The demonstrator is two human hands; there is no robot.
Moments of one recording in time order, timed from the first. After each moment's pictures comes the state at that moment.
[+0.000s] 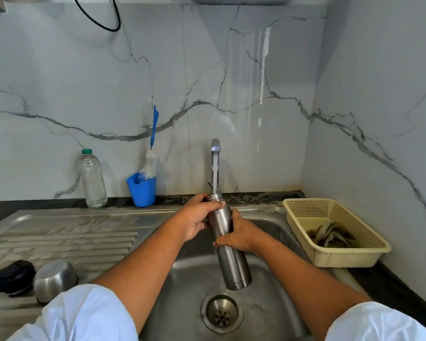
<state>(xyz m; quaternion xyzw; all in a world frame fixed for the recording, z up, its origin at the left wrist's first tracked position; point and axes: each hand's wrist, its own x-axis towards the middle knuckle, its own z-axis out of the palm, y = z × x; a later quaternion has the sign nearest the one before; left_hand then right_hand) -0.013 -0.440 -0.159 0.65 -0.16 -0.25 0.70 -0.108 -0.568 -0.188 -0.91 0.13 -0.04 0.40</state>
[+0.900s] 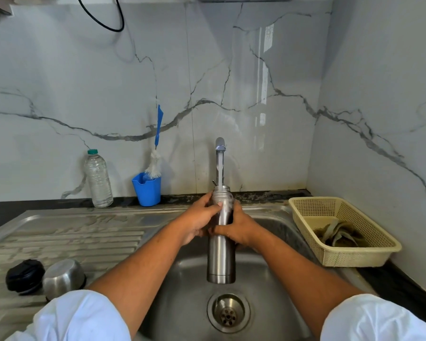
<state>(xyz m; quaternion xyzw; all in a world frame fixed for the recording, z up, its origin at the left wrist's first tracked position) -0.019 -0.423 -0.160 0.74 -0.21 -0.24 0.60 -0.094 -0.552 -0.182 -0.86 0.14 -0.07 0.48</state>
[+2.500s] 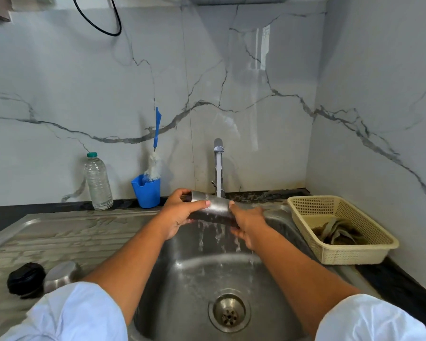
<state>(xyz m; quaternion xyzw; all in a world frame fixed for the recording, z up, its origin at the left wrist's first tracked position) 0.005 -0.390 -0.152 0.69 -0.18 -0.16 0.68 -0.091 -0.549 -0.169 -0.59 0.35 -0.17 0.71</state>
